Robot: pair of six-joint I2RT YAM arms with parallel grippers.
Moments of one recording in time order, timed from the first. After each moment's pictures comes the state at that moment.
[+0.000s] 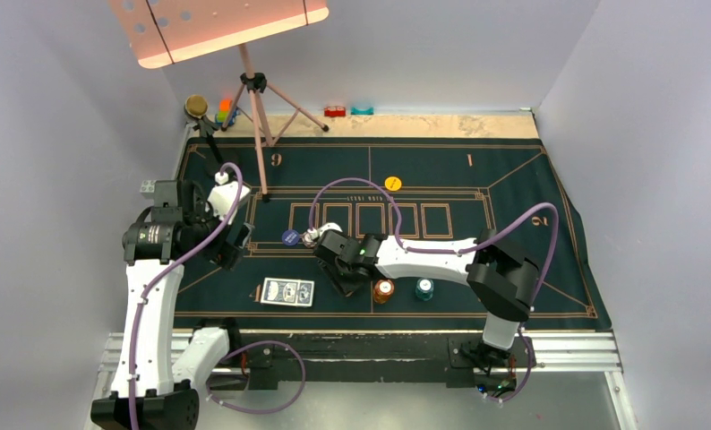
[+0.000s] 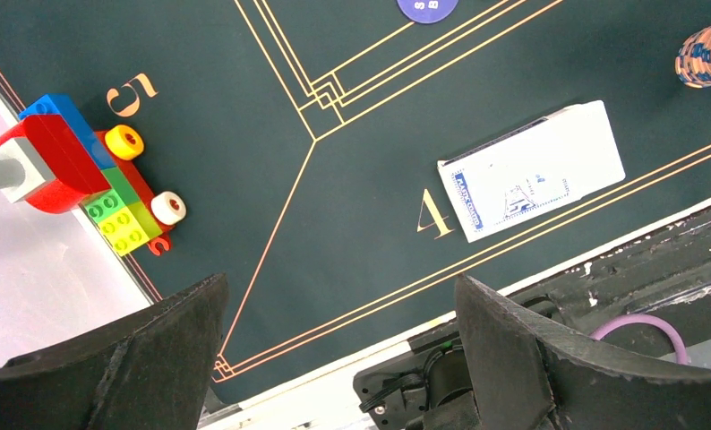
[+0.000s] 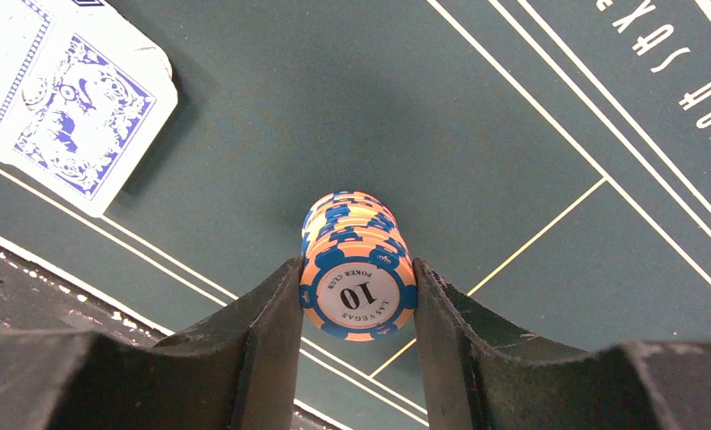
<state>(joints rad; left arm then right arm) 0.06 0.90 1.10 -1.22 0.21 0.51 1.15 1.78 1.19 -0.57 0.20 0.45</state>
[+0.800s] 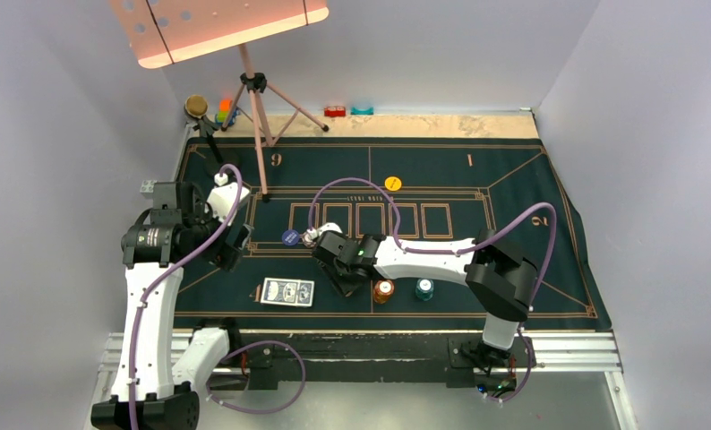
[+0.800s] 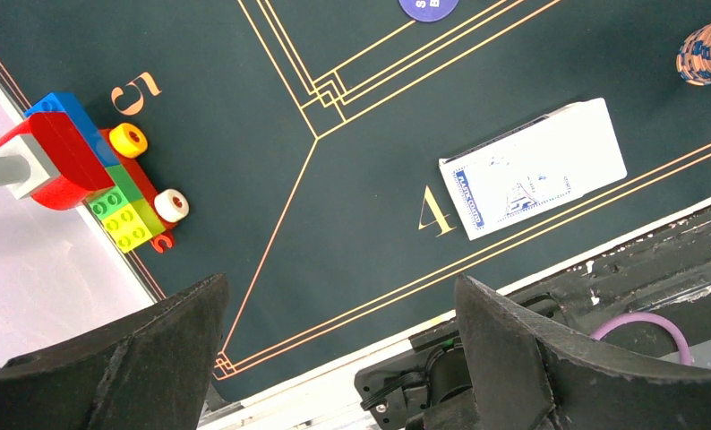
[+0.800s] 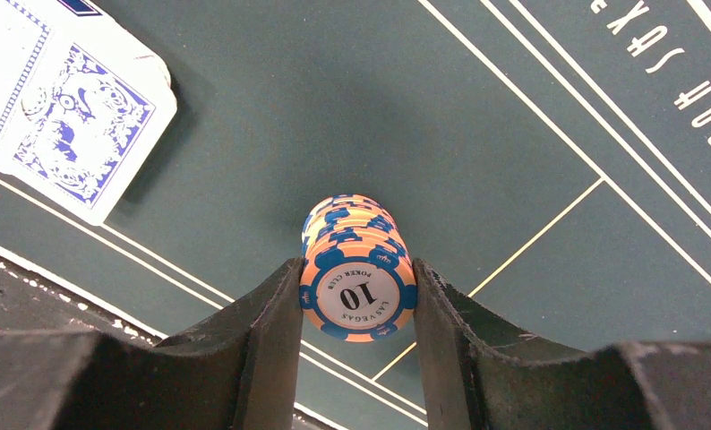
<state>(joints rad) 0.06 0.88 1.10 -1.22 0.21 0.51 1.16 1.79 1.20 -0.57 0.22 0.46</state>
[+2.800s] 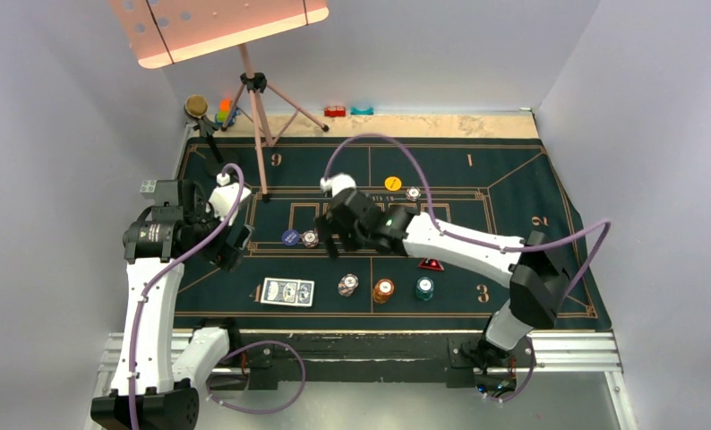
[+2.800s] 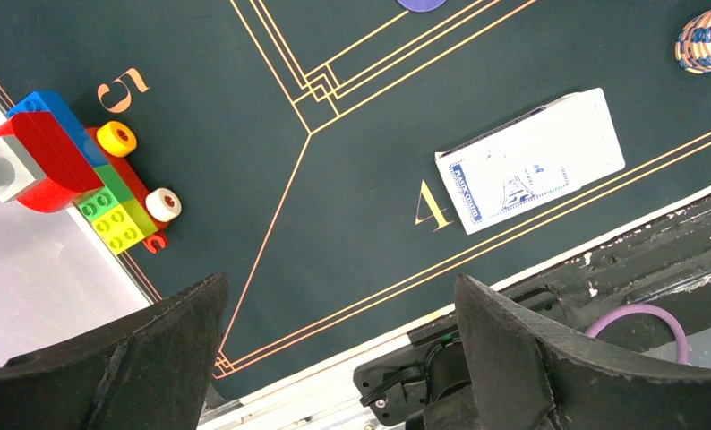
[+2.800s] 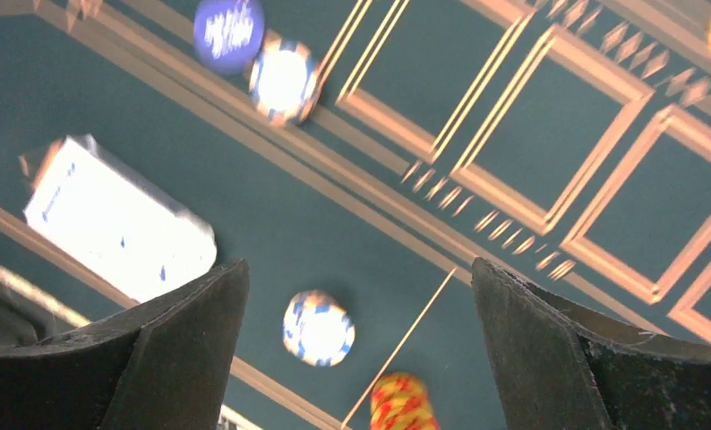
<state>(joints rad) 0.06 0.90 1.10 -1.23 0.21 0.53 0.95 1.63 1.35 -0.54 0.31 0.39</state>
